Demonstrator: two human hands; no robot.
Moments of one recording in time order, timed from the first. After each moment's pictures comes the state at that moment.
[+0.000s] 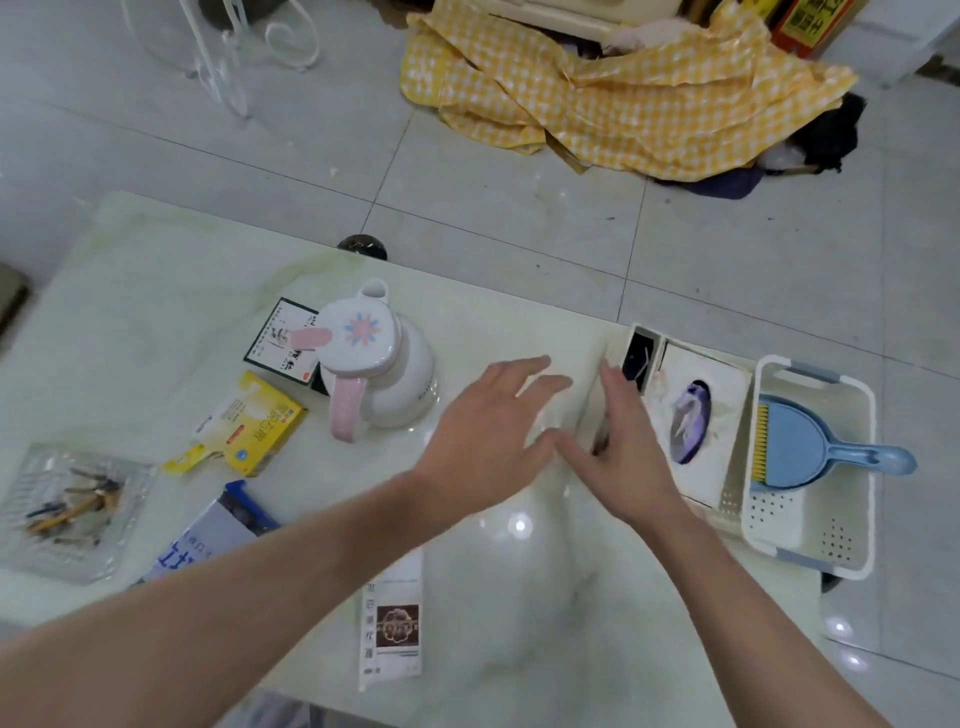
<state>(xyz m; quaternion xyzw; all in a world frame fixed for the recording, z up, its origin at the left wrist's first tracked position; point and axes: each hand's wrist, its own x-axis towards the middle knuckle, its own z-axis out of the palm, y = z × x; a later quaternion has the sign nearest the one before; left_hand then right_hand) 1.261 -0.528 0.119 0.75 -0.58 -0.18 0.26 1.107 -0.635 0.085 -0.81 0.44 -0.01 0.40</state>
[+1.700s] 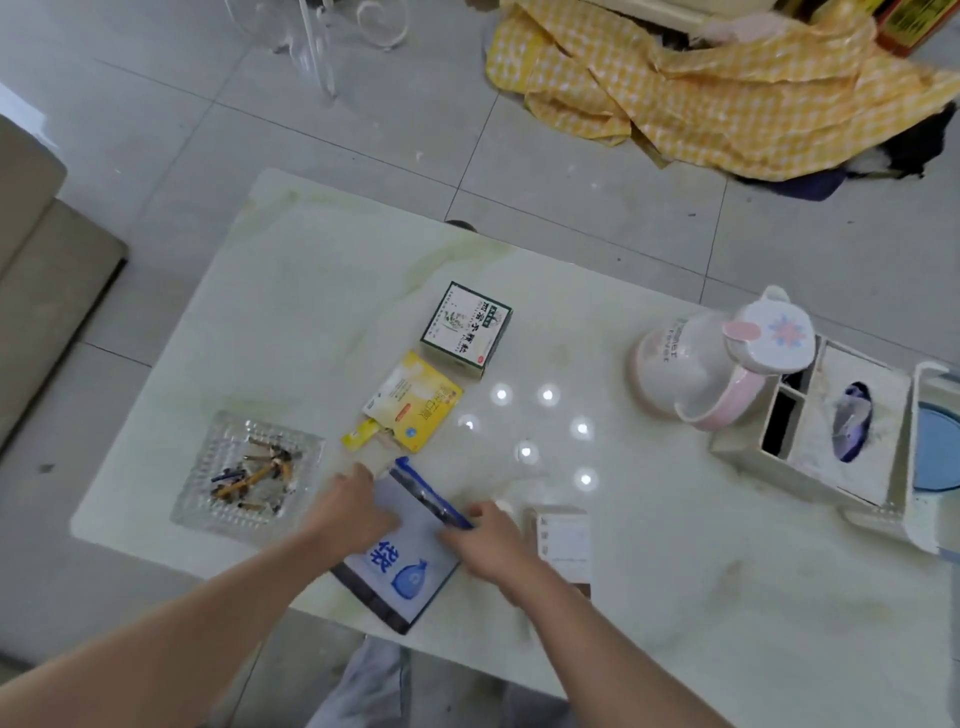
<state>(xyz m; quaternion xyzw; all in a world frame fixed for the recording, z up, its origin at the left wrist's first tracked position) 1.450 -0.238 0.019 0.86 -0.17 -0.48 -0.02 1.291 -0.349 0.025 -0.56 0.52 0.24 0.60</state>
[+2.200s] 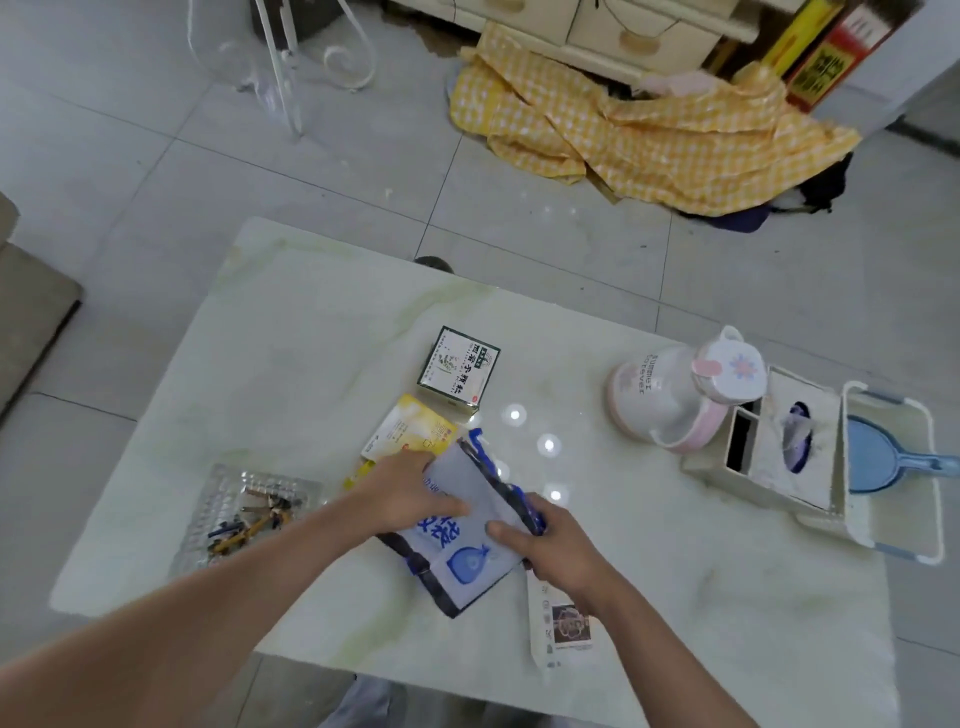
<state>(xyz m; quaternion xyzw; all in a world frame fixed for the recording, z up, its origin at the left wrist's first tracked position) 1.487 -0.304 0.070 0.76 -0.31 -0.54 0.16 1.282 -0.398 0.096 -0.53 0.50 0.09 0.68</state>
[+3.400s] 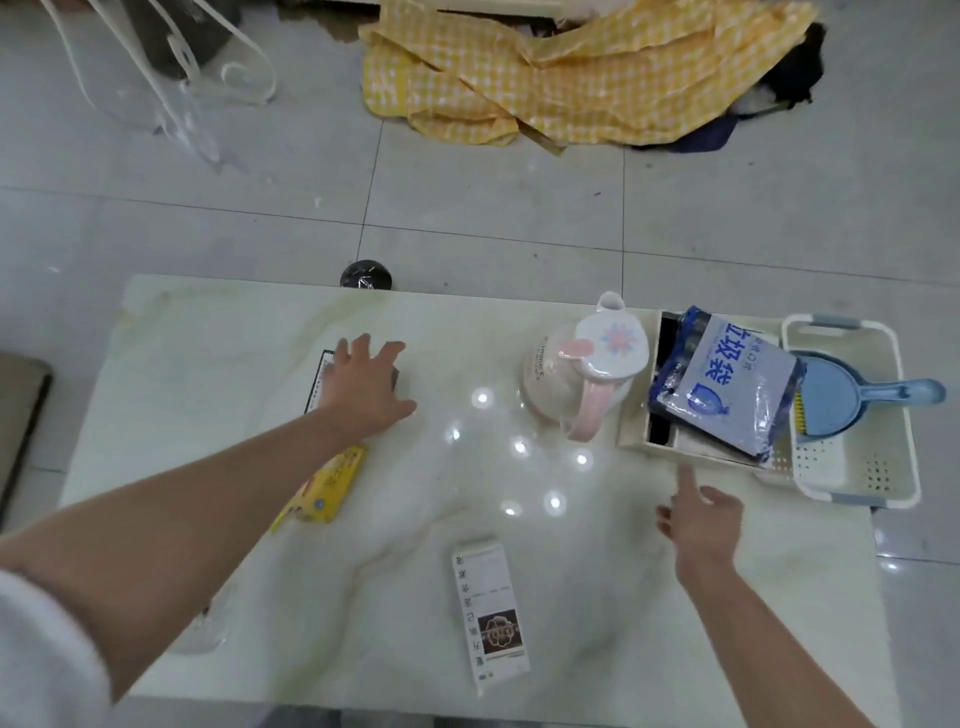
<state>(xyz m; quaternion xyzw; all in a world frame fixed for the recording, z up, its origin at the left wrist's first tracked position) 1.473 -0.493 0.063 0.85 -0.43 -0.28 -0.08 1.088 -0.563 0.054 -0.28 0.83 -0.19 0.44</state>
